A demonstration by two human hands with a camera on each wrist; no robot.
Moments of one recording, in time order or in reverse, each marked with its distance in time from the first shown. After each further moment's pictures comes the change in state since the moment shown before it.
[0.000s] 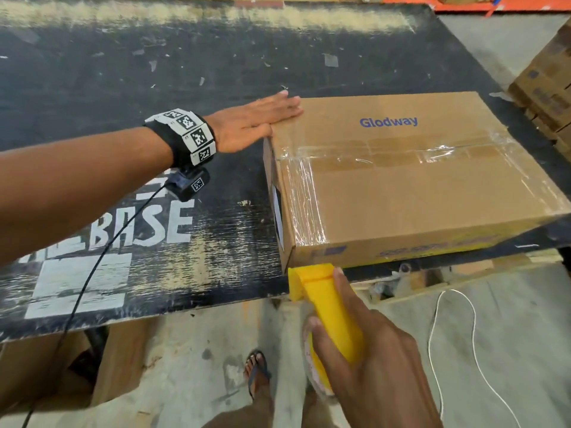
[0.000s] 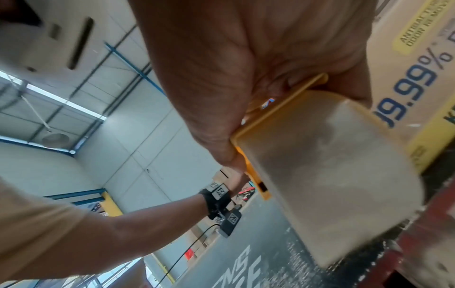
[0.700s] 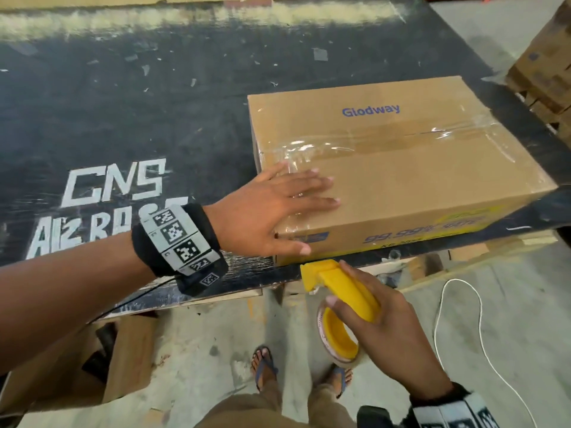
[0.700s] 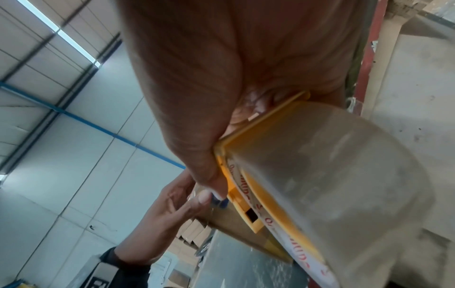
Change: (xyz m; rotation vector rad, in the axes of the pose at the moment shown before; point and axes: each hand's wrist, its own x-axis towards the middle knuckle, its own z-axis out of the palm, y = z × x) left_hand -0.055 0.170 0.053 0.148 0.010 0.108; right_hand 0.034 0.091 0.032 0.552 0.060 -0.031
